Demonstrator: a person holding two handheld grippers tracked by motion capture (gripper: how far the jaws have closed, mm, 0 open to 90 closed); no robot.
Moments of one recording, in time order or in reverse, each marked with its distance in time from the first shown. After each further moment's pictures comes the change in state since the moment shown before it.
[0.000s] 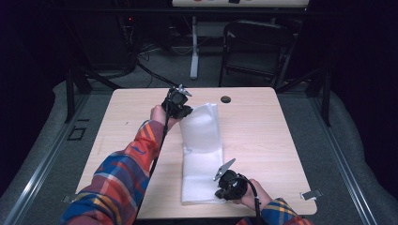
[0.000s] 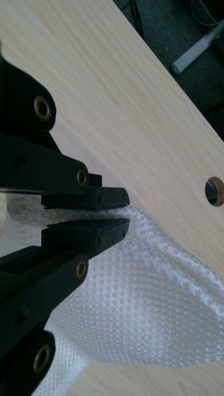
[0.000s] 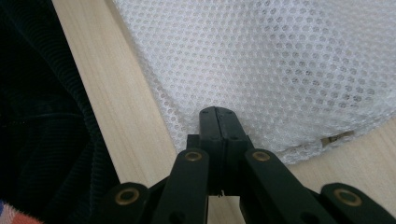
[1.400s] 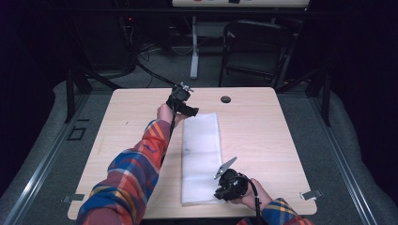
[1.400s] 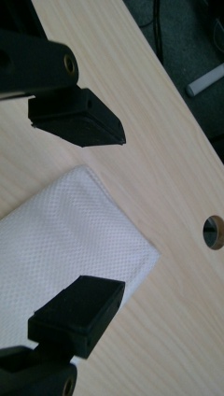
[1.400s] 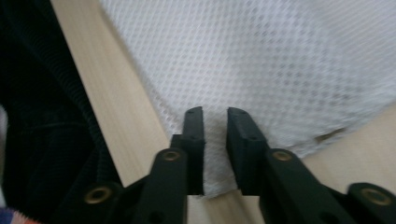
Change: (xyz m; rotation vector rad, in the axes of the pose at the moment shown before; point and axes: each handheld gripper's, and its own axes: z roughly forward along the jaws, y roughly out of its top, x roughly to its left) left arm 0.014 0.002 0.037 -0.001 0.054 -0.107; right arm -0.001 0.001 -0.003 -0.027 0.008 0.040
